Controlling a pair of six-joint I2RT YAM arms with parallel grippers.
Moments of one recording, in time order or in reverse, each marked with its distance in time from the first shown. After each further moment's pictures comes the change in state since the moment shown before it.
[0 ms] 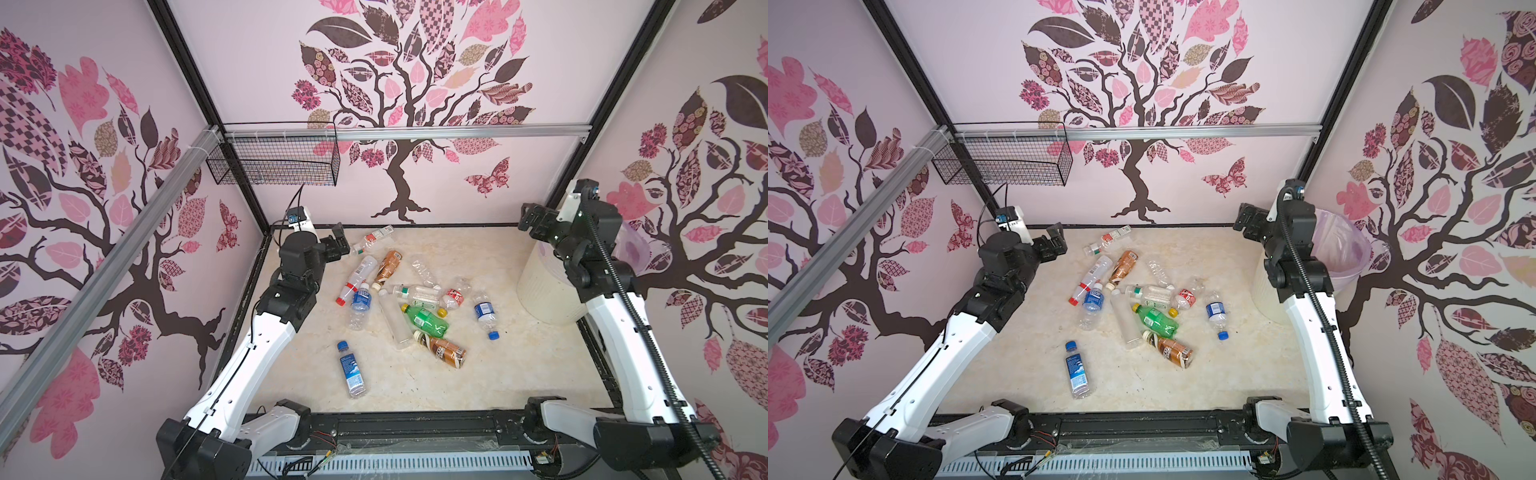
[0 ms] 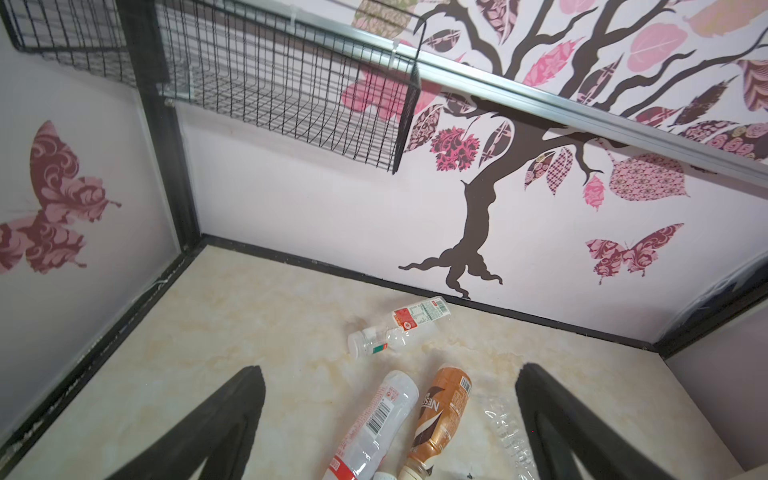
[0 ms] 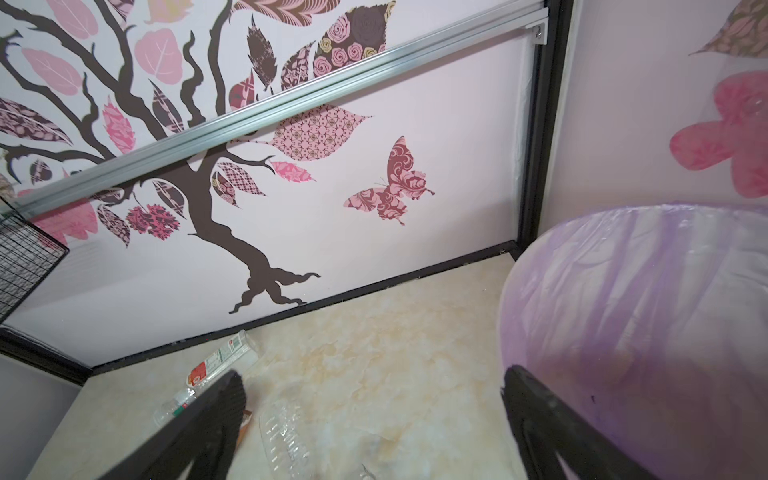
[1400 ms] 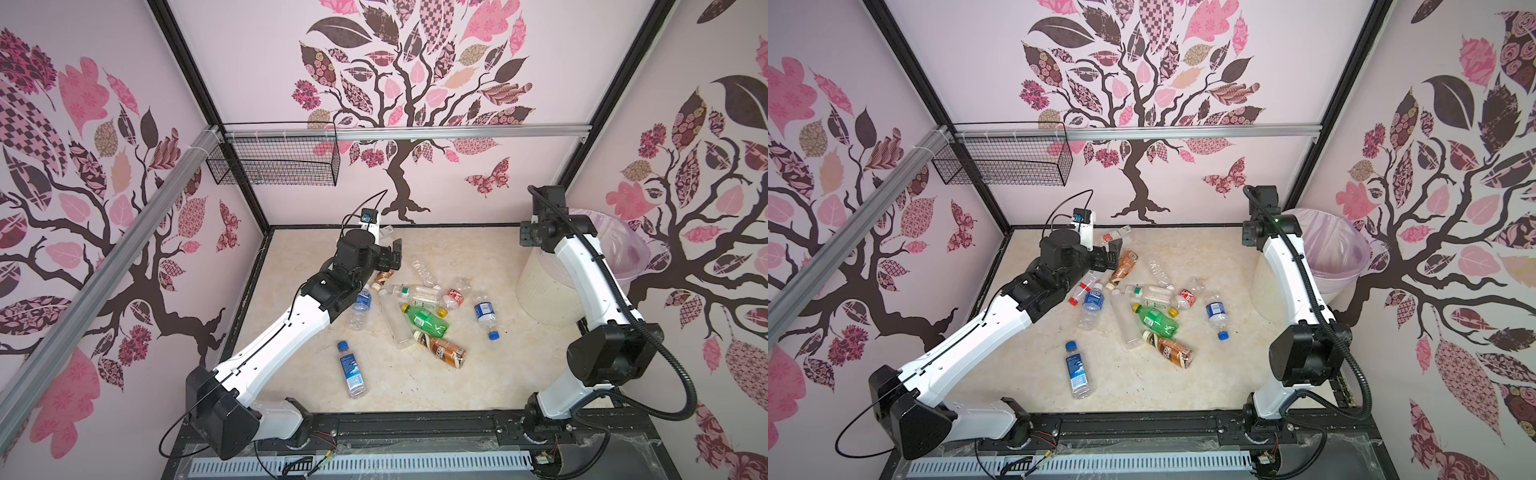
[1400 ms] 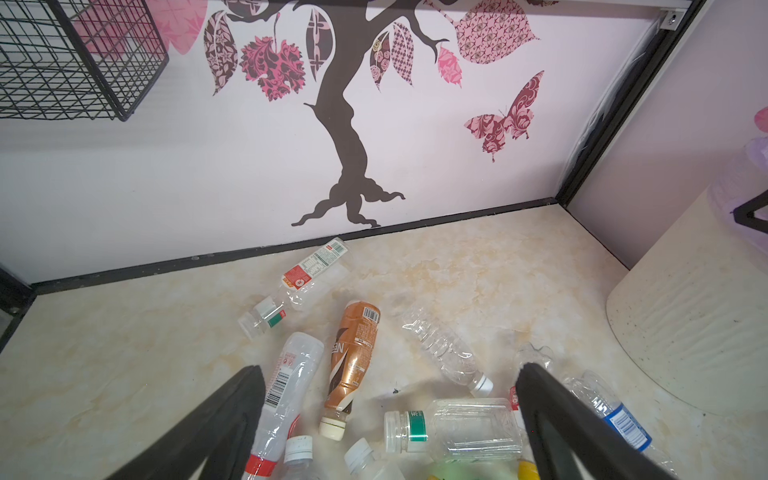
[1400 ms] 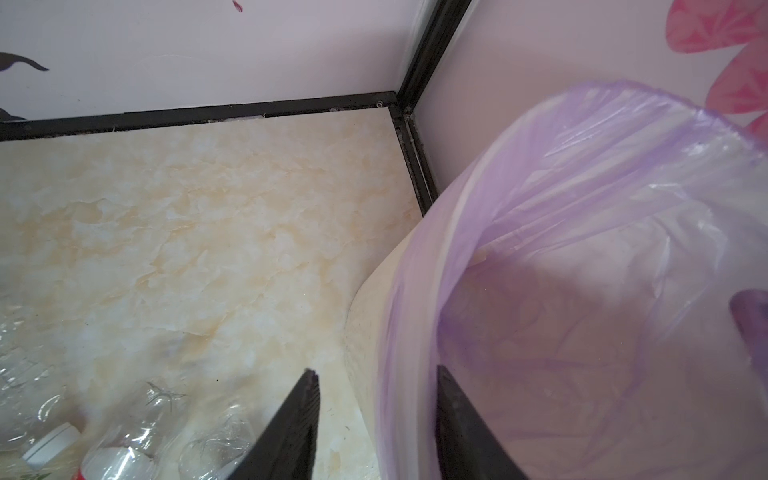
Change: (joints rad) left arm -0.304 0.198 0.120 -0.055 0.017 0.116; right arm -0.003 0.416 0.234 -0.403 0.288 -0.220
